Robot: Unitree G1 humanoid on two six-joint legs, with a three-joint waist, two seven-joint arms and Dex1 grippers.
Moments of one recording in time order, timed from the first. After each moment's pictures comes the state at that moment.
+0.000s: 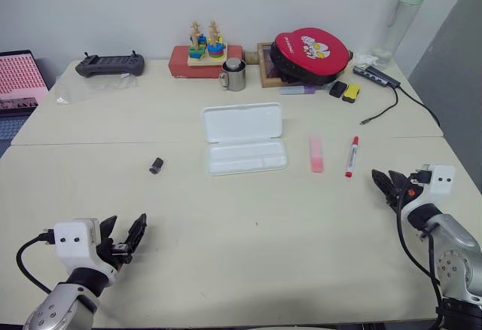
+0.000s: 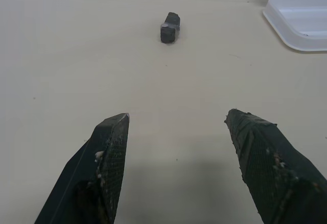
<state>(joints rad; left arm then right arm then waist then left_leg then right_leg) 0.51 0.33 0.48 -0.62 -0.51 0.48 -0.31 -0.01 -0.40 -0.41 -0.19 0.53 0.53 0.37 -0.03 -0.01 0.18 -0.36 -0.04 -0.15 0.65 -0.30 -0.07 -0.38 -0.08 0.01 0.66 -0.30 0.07</state>
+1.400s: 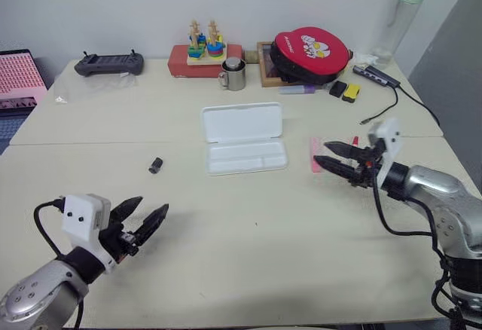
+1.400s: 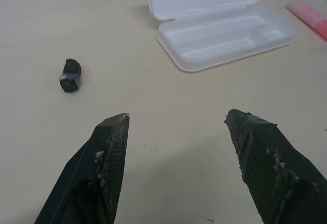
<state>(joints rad) 0.48 0.57 0.54 -0.74 -0.73 0.64 -0.47 -0.30 -0.65 -0.07 -0.35 0.61 0.68 0.74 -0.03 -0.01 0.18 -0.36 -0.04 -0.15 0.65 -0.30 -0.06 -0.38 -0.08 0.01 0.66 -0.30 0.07</state>
